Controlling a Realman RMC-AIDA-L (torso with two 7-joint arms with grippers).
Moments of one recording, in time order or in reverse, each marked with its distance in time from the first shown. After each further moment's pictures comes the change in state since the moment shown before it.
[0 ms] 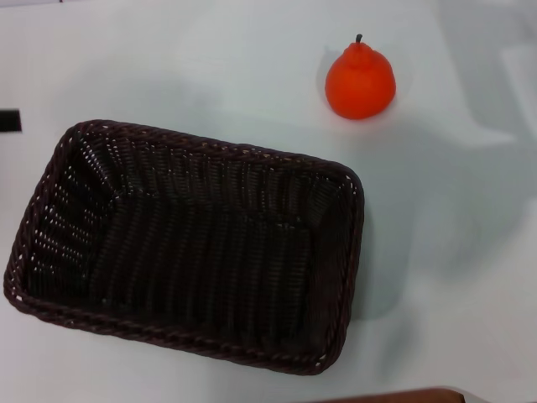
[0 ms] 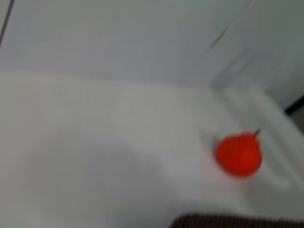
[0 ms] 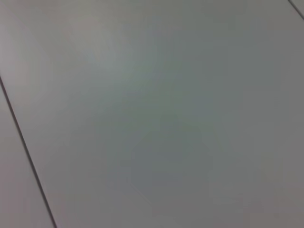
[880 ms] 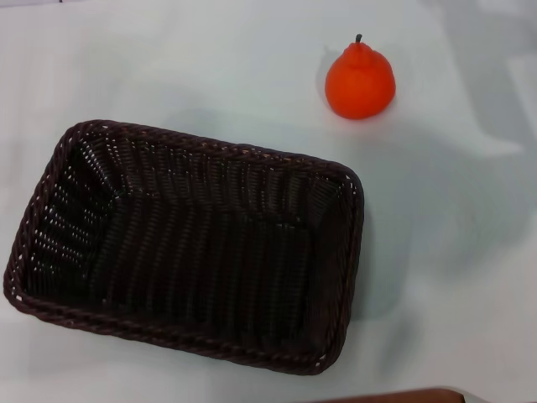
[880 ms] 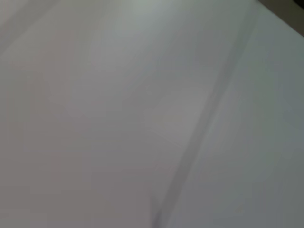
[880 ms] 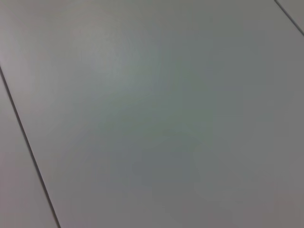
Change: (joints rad) left arm 0.115 -0.123 -0.256 0.930 -1.115 0.154 1.293; right arm -0.026 0.000 -0.007 -0.009 -0.001 0.054 0.005
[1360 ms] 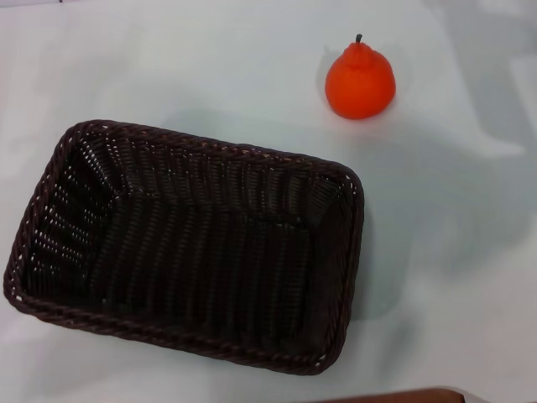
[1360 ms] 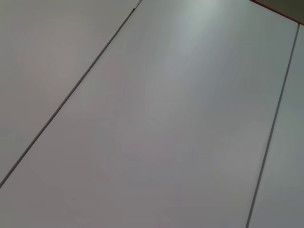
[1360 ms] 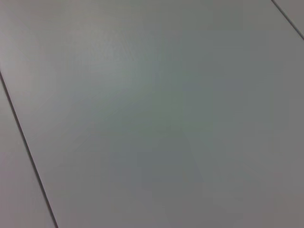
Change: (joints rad) left arm -0.031 -0.050 -0.148 0.146 -0.073 -0.010 0.227; right arm -0.005 -0.001 0.000 0.000 0.000 0.000 0.000
